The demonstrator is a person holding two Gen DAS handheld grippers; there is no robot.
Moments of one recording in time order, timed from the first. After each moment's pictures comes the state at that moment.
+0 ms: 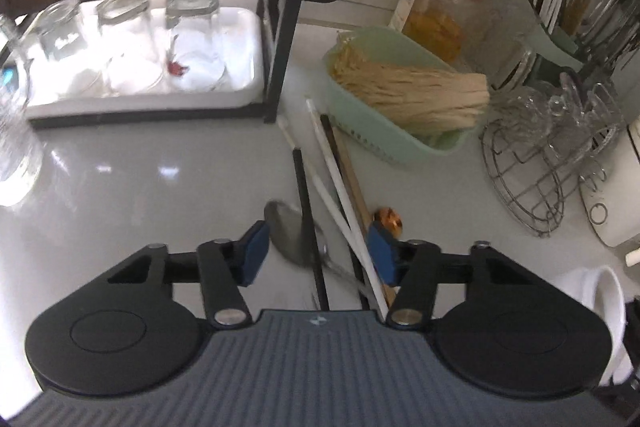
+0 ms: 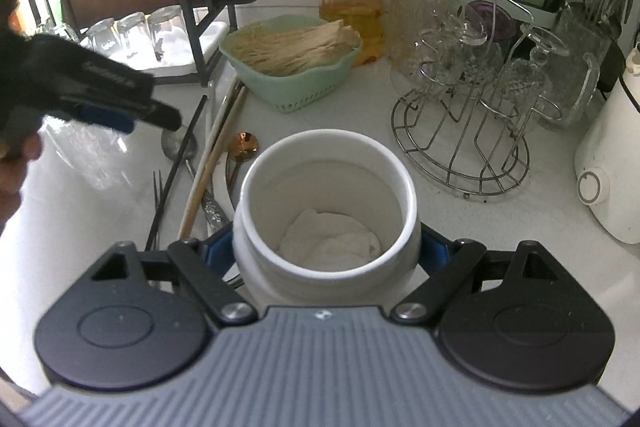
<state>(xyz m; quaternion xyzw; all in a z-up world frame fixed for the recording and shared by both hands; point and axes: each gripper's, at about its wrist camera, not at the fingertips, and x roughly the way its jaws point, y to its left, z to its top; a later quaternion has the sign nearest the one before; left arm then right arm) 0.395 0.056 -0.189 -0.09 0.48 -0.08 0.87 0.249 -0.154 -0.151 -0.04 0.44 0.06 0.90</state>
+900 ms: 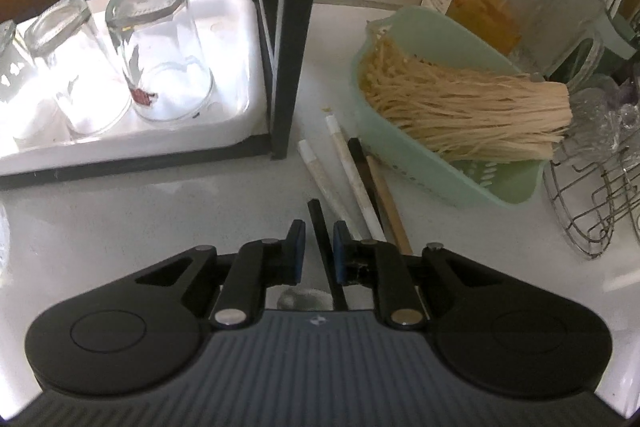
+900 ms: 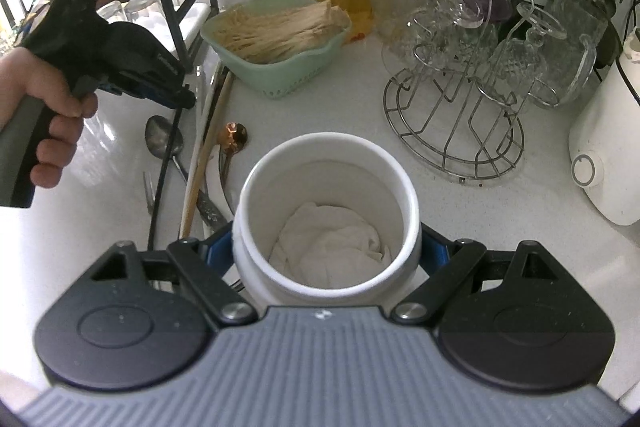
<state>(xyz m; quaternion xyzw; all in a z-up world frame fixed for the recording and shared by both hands) 0.482 0.051 -0.223 -0.05 0.53 -0.08 0.85 0.266 -0.149 -0.151 -0.03 0.48 0.03 0.87</state>
